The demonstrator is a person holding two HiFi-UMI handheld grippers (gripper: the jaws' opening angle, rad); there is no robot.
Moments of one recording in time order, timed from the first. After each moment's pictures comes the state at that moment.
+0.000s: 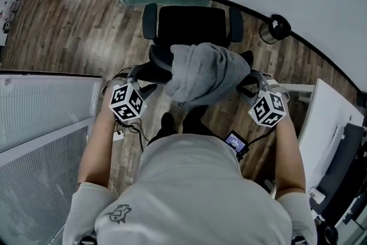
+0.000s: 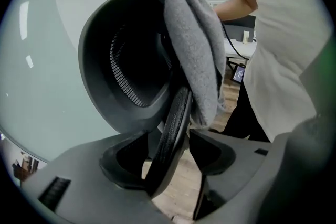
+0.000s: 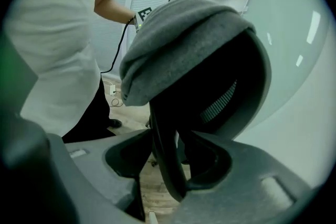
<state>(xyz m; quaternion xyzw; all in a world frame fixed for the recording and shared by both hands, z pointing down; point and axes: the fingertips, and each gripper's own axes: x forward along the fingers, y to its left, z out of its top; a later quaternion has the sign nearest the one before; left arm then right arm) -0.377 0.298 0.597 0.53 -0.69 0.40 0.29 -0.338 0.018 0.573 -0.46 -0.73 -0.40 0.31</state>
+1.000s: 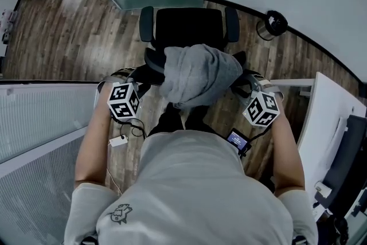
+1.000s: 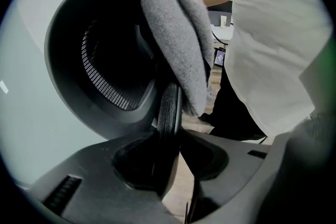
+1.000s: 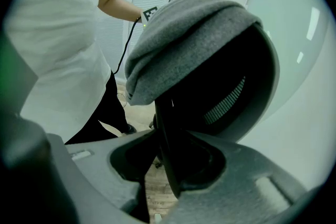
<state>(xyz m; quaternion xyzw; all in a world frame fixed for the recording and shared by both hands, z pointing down) -0.372 0.307 0.601 0.58 -0.59 0.48 0.29 -0.321 0.030 0.578 -0.46 -0.73 -0.39 0.32</state>
